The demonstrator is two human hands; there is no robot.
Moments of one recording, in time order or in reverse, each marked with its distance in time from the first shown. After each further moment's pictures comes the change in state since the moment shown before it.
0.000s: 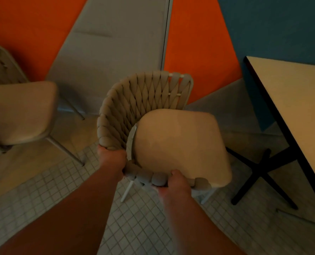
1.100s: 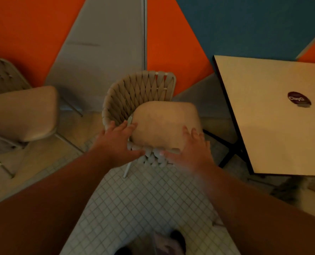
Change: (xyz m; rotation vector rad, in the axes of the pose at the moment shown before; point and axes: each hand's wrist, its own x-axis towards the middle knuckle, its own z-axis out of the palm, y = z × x) left_hand -0.206 0.113 -0.061 1.492 -0.464 0.858; right_hand -0.197 -0.140 -0.083 -1.911 -0.079 -1.033
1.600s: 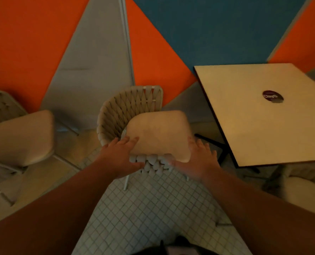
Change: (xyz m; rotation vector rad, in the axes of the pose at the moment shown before) left_hand -0.016 0.039 -0.020 0.134 -0.085 0.076; right_hand -0.041 0.041 -0.033 -0.024 -0.029 0.133
